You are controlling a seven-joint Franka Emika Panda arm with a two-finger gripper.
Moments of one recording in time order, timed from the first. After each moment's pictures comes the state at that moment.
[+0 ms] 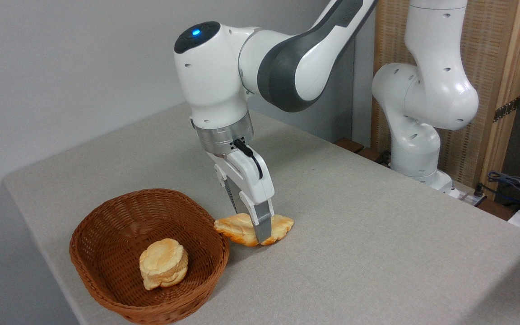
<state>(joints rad) -0.11 -0.09 0.06 -2.16 0.00 1.98 0.90</state>
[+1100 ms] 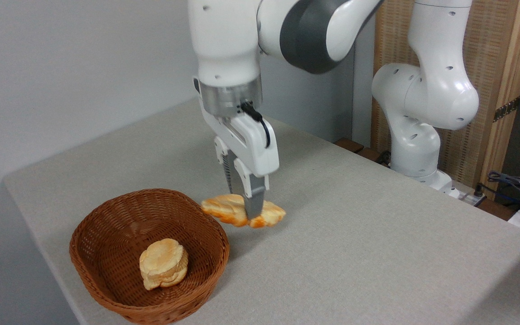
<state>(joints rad) -0.10 -0.17 0.11 -2.07 -0.06 1.93 1.00</state>
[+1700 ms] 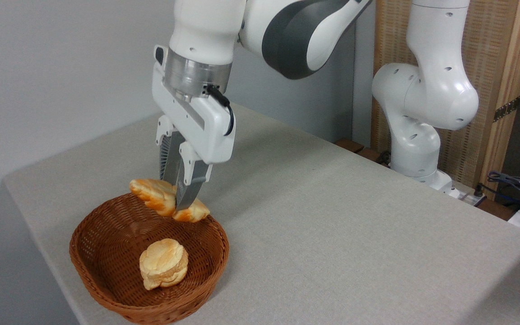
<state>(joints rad) -0.11 -0.12 0.08 -2.03 -0.26 2.22 0.96</state>
